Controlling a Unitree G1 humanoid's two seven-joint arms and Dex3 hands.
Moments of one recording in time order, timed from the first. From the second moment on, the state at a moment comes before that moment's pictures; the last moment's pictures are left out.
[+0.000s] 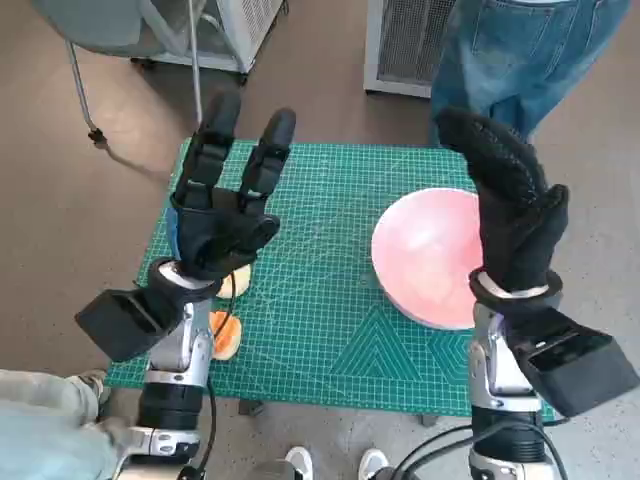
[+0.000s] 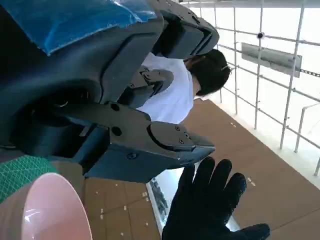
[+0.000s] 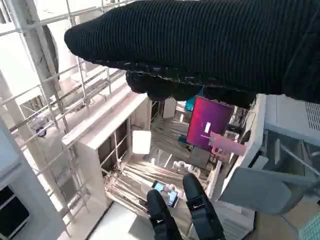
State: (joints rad) left arm -0.50 0.12 0.10 0.33 -0.28 -0.57 -0.48; right arm -0.51 -0.08 -0.08 0.15 0.17 -0.58 0.22
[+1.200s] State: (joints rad) left arm -0.49 0.12 0.10 0.33 -0.28 -0.57 -0.48; right arm -0.48 -0.19 -0.28 0.29 0.21 -0.68 0.18
